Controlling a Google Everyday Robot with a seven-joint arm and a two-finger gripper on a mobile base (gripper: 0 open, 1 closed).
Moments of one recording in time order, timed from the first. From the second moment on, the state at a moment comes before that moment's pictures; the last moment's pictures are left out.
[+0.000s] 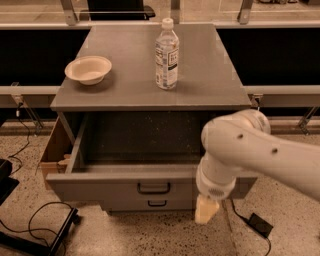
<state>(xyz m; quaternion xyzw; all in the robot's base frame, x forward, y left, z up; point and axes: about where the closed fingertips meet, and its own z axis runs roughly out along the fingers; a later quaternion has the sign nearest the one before) 0.415 -0.121 0.666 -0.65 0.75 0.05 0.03</state>
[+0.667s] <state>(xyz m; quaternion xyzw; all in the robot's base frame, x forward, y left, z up) 0.396 -0.120 0.673 -0.65 0.76 0.05 0.03</state>
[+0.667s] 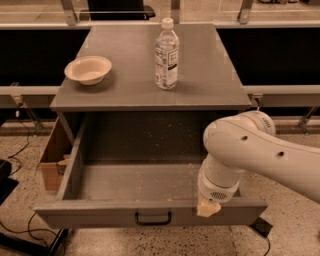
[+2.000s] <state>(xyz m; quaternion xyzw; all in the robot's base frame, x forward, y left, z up) 0.355 -0.127 0.685 -0.63 0.78 0.04 0.02</state>
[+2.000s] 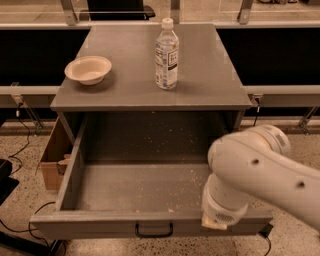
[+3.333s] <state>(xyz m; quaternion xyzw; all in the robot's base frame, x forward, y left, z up) 0.320 -0.131 0.693 -0.61 0.79 0.02 0.02</state>
